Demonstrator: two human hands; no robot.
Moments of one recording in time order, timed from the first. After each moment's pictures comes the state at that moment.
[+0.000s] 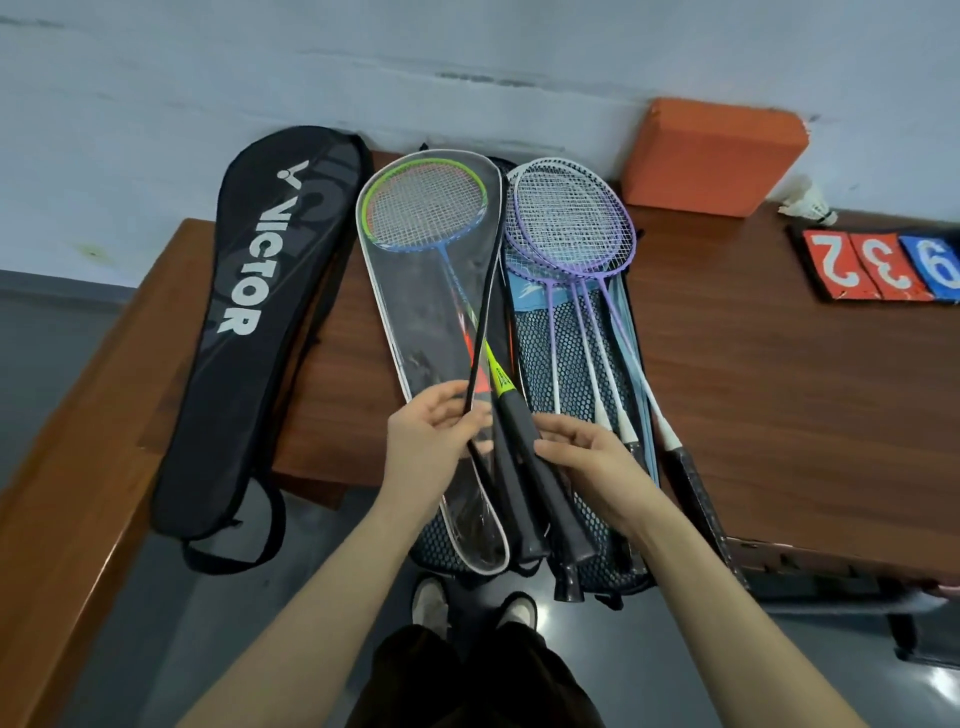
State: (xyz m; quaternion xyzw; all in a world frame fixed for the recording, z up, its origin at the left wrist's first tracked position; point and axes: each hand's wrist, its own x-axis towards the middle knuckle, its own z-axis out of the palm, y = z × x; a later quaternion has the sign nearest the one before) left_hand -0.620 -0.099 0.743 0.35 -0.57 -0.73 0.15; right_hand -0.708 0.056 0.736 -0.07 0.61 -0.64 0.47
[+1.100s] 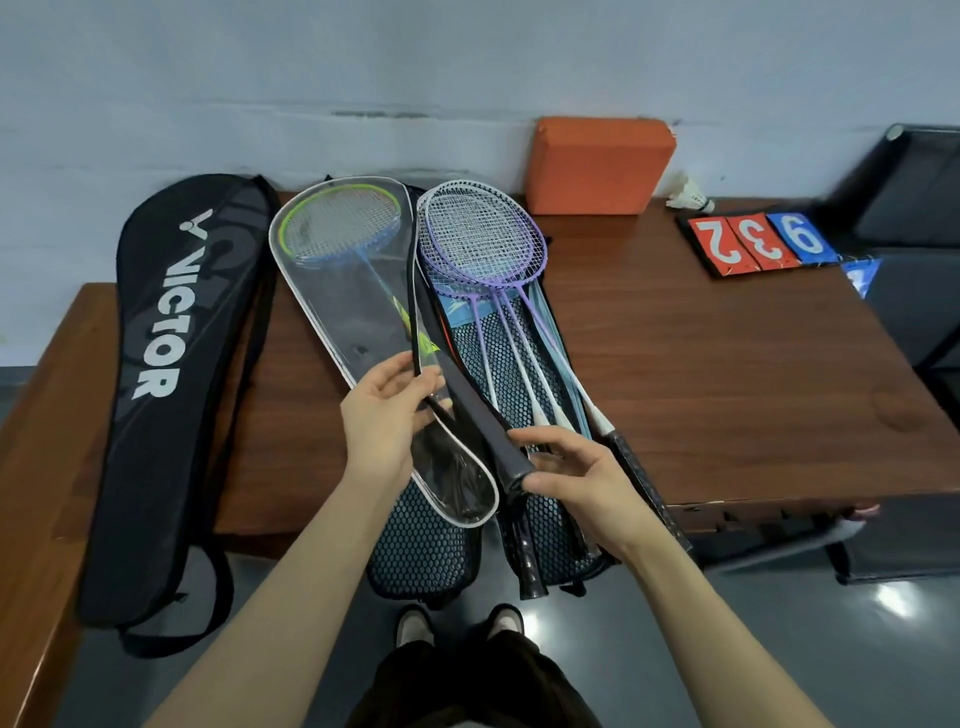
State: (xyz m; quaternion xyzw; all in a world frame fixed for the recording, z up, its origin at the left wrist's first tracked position) left_hand -0.666 -0.090 0.780 0.34 -0.49 -0.79 0.17; right_hand -0.693 0.106 0.753 -0.13 0.60 -0.70 0.35
